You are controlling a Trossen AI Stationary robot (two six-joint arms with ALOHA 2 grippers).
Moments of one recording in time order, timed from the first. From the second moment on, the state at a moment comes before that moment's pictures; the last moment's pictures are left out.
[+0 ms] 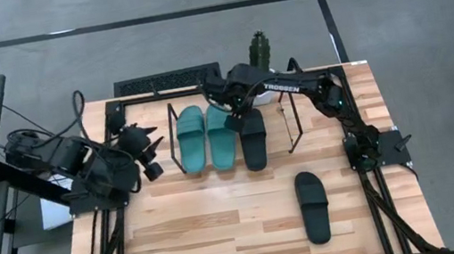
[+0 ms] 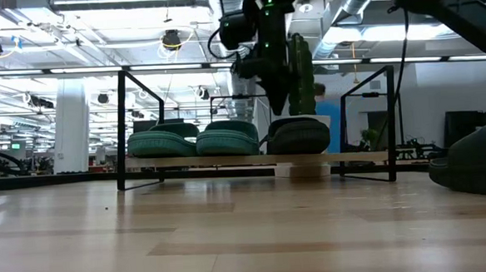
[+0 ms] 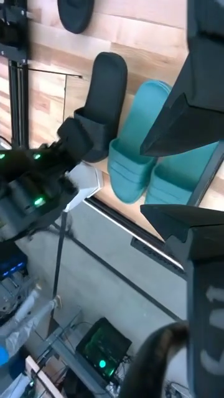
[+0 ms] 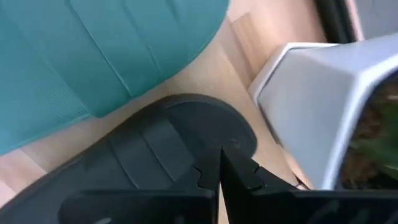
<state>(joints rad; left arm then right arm) -0.42 1.18 1.51 -1.29 -0.94 -0.49 -0.33 2.25 2.23 -1.50 0.15 0.14</state>
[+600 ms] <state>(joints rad) -0.40 1.03 1.51 -1.29 -0.90 -0.41 -0.29 2.25 2.18 -1.36 0.13 0.14</state>
